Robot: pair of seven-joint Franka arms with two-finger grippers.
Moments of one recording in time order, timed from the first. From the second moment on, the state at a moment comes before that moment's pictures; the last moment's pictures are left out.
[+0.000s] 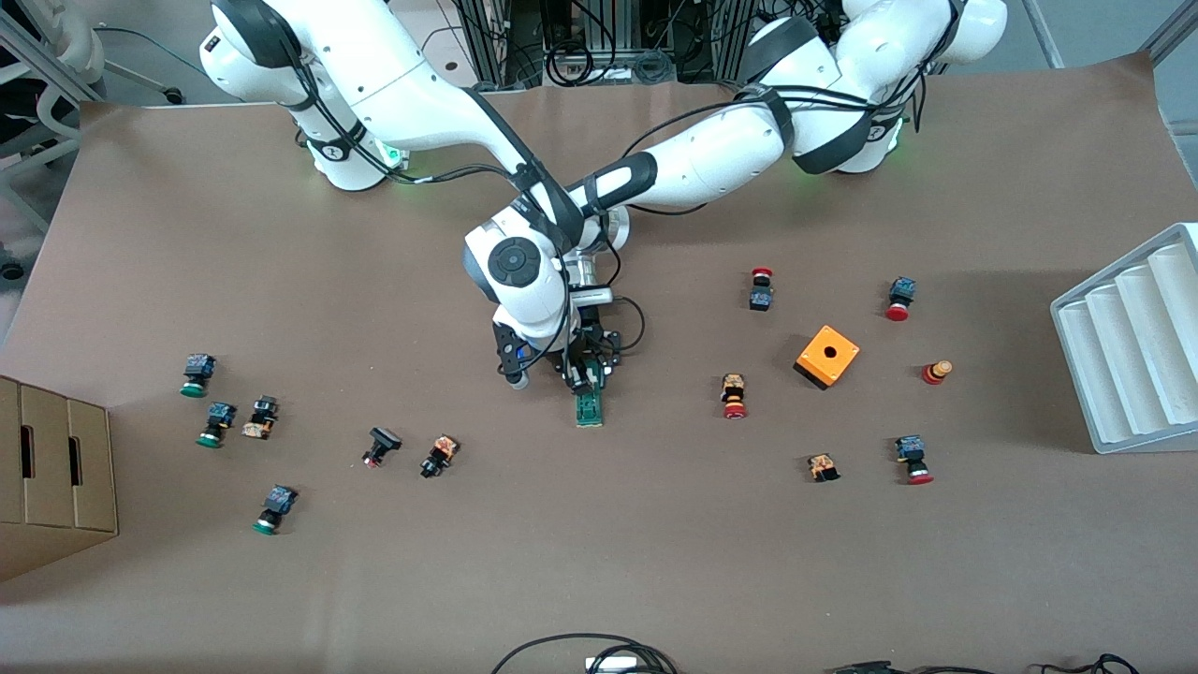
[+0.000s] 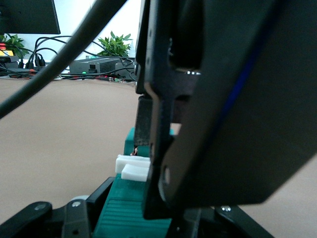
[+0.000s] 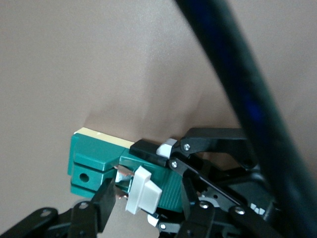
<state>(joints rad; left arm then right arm) -0.64 1.20 -0.61 -1.50 2.18 1.61 -2.46 0.82 0.63 -0.10 -1.80 0.21 2.64 1.86</state>
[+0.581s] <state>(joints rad) -0.65 1.20 -0.61 -1.50 2.18 1.61 -2.46 0.82 0.65 -0.09 -1.78 0.22 2.64 1.86</state>
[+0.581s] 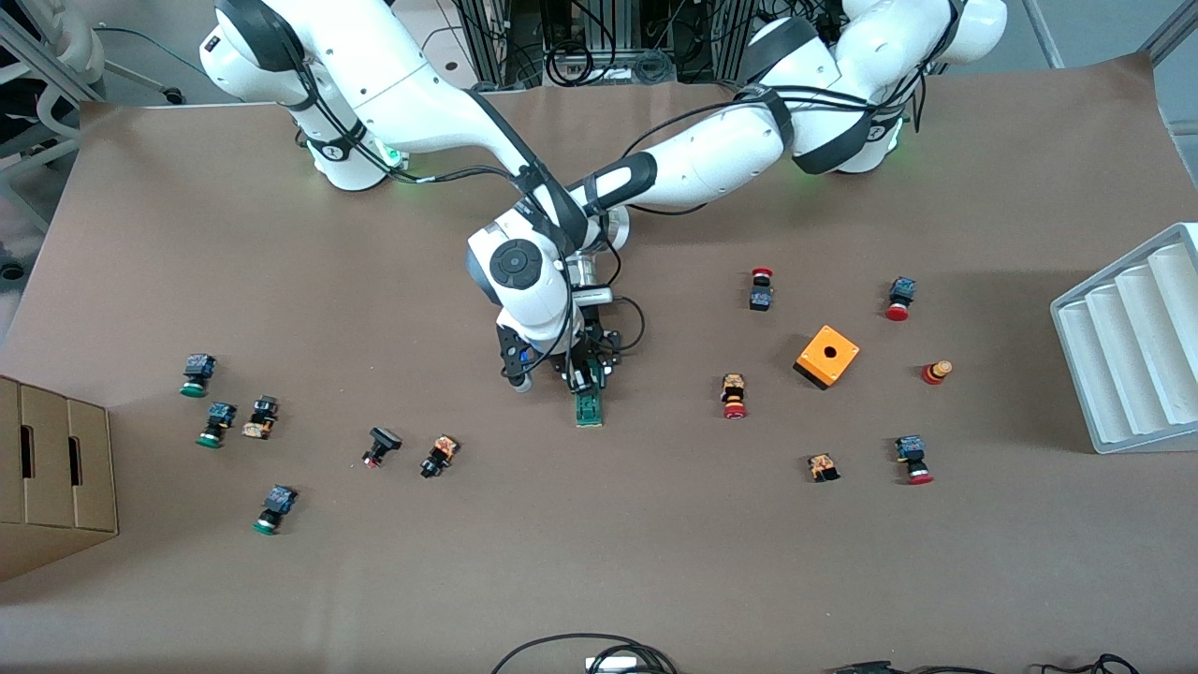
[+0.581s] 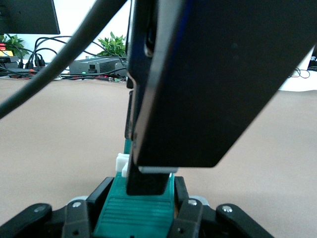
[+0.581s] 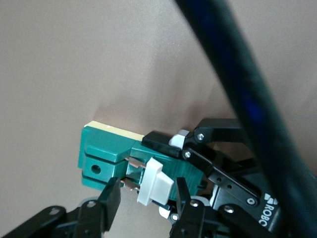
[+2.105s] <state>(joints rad) -0.65 1.20 -0.61 -1.50 2.18 1.61 -2.46 0.83 0.65 -0.09 -1.78 0.23 2.64 1.88</state>
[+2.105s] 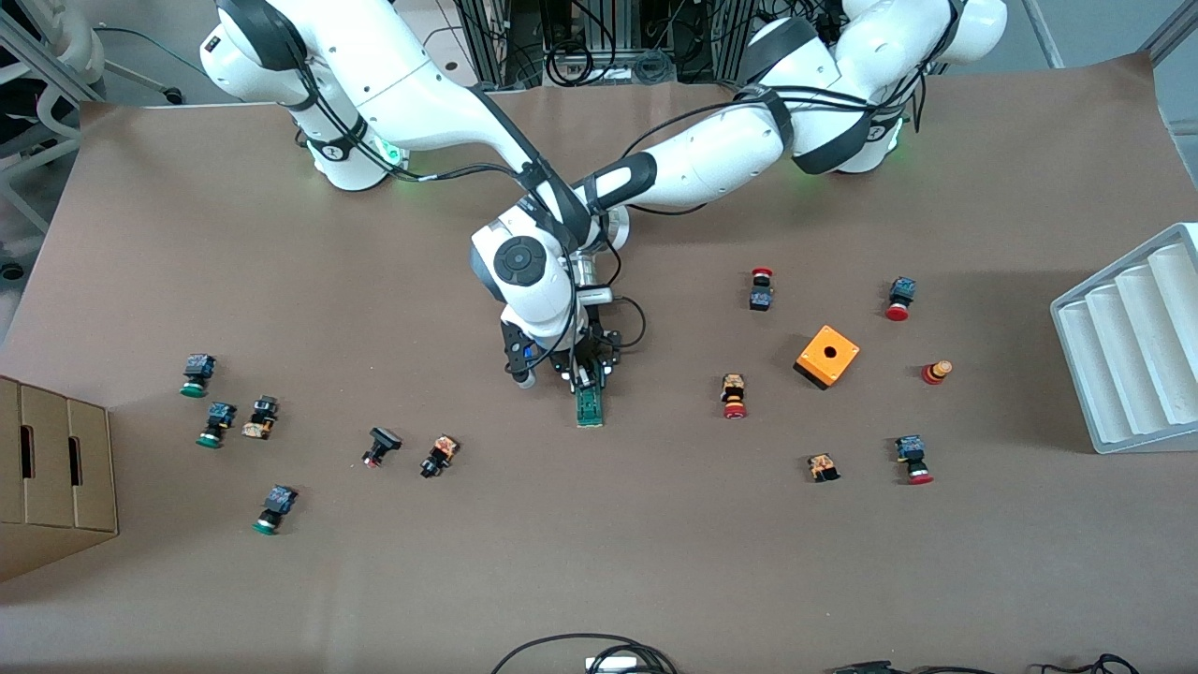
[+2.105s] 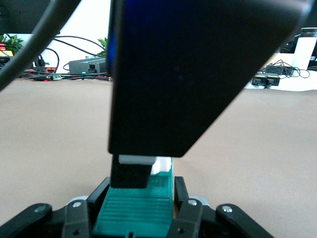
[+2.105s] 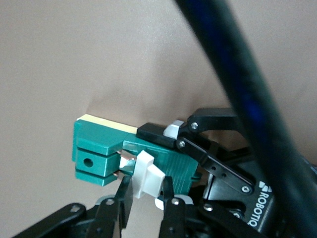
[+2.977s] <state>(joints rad) -0.65 1.20 -0.61 -1.50 2.18 1.61 -2.45 0.83 0.64 -0.09 -1.77 0.25 2.63 1.88</state>
